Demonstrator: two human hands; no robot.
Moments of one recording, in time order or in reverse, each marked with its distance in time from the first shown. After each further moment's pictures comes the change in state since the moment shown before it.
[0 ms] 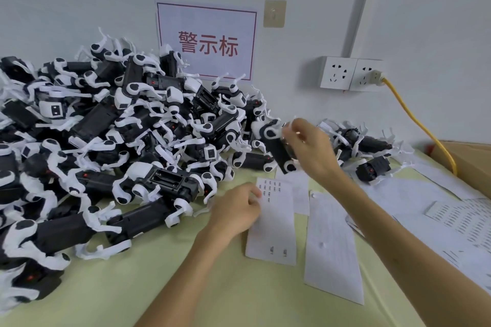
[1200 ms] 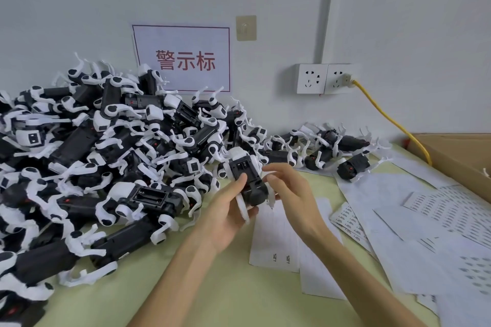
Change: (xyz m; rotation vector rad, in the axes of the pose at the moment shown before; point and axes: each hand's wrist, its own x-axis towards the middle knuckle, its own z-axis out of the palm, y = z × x) left_hand -0.006 0.019 -0.004 -1.410 -0.259 -0.050; right_hand -0.083 0.007 0.017 0.510 0.011 0.214
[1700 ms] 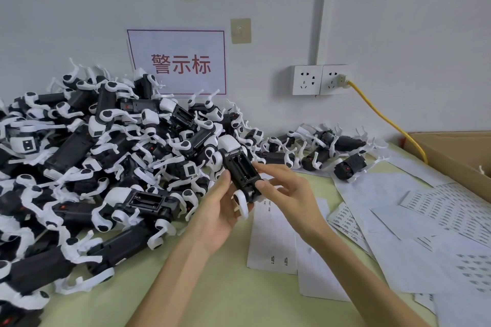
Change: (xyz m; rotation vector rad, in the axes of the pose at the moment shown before) left_hand -0.004 0.008 -0.002 0.010 -0.070 0.084; right_hand 0.004 0.000 -0.006 0.061 -0.069 -0.114
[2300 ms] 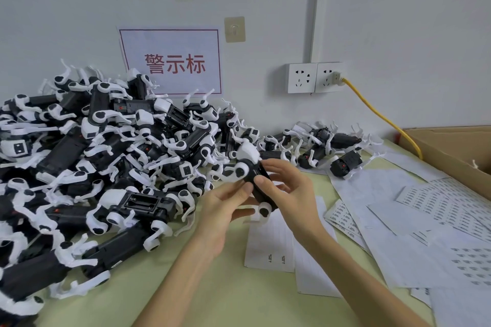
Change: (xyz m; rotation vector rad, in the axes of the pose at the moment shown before) left_hand -0.002 -0.012 0.012 0.317 0.159 0.126; right_hand -0.004 0.001 0.003 0.070 0.183 -0.020
